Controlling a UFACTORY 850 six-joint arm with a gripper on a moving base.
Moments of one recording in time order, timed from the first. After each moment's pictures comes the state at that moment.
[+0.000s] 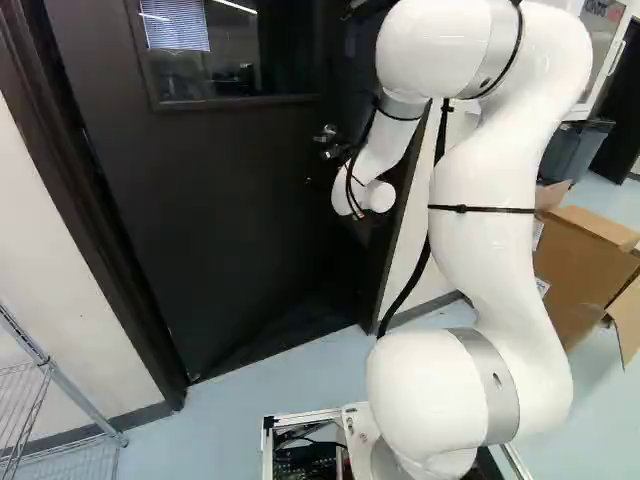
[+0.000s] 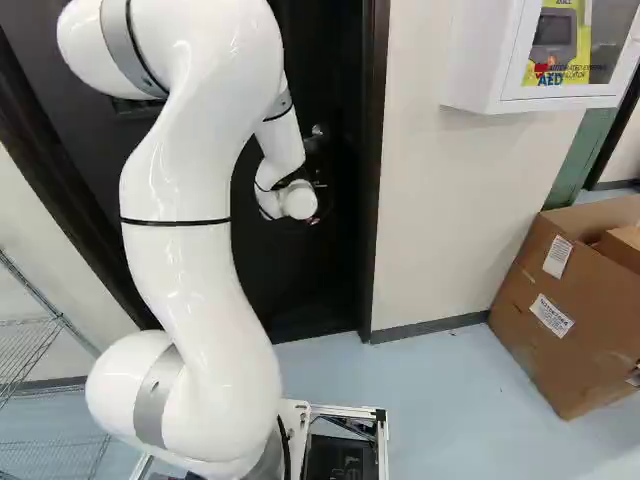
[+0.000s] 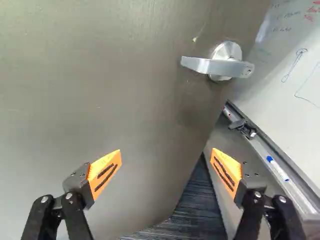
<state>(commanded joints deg) -4.3 -24.4 -47.7 -21.8 55.8 0.0</state>
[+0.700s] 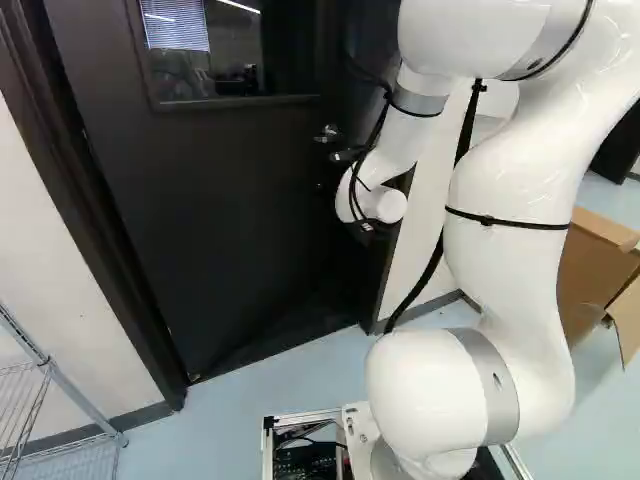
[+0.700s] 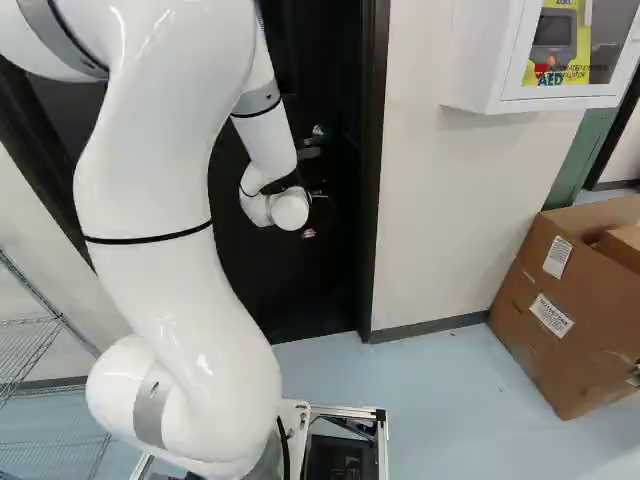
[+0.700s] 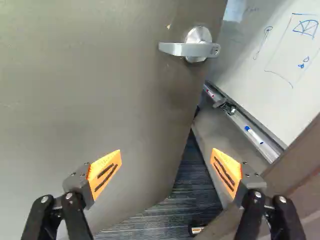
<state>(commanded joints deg) -4.8 -15.2 -36.5 -14.0 54.3 0.0</state>
